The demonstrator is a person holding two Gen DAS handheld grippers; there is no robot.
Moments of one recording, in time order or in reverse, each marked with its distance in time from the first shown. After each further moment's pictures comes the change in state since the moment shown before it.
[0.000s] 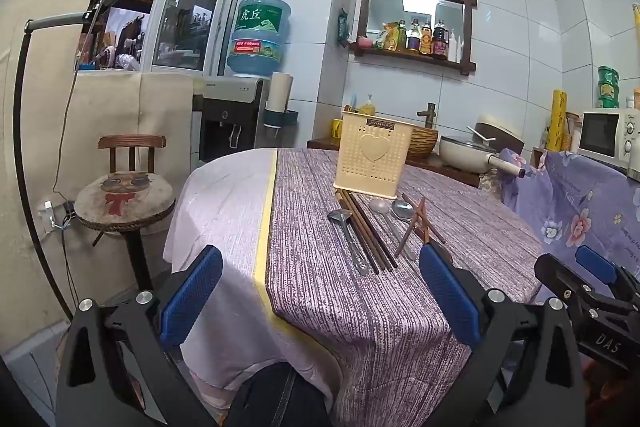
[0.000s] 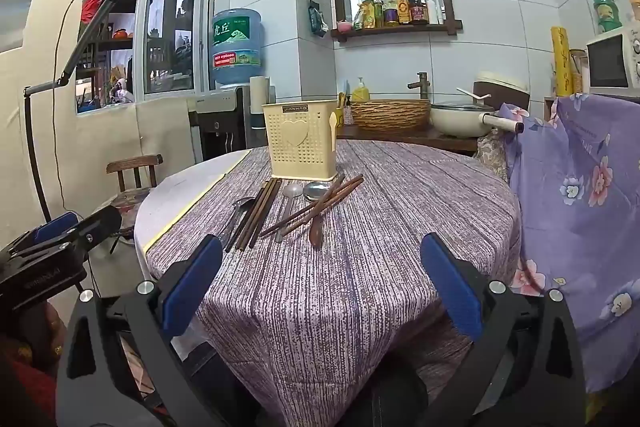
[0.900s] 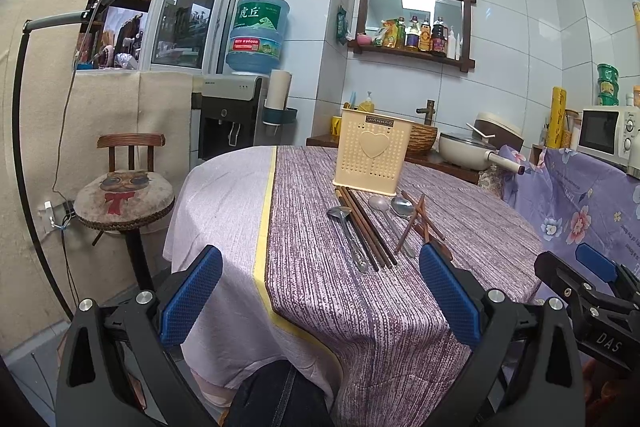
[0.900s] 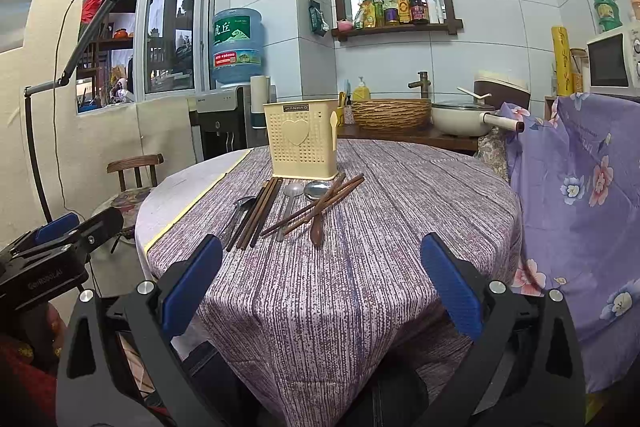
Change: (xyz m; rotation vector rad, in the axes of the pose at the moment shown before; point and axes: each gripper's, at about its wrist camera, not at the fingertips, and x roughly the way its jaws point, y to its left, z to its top) left arm 0.000 0.003 -0.001 0.001 0.005 -0.005; right arm 0.002 0.000 -0.001 0.000 0.001 0.001
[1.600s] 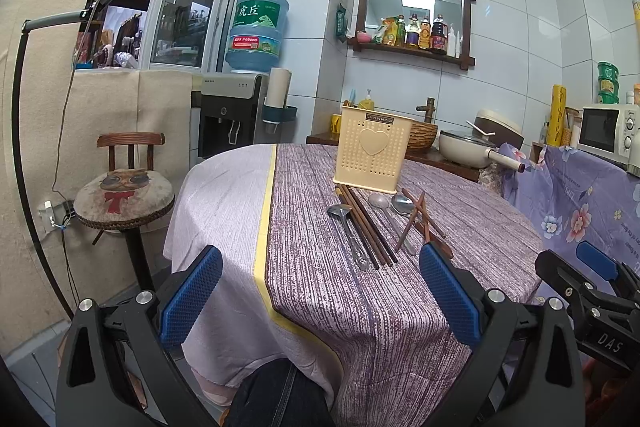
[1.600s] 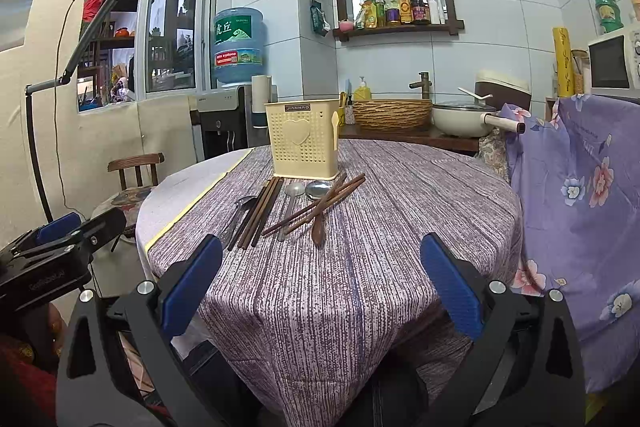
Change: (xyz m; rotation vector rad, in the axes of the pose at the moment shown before) left arm 0.001 0.000 -0.001 0.002 0.002 0.002; right arm -0.002 0.005 -0.002 -0.003 0.000 0.003
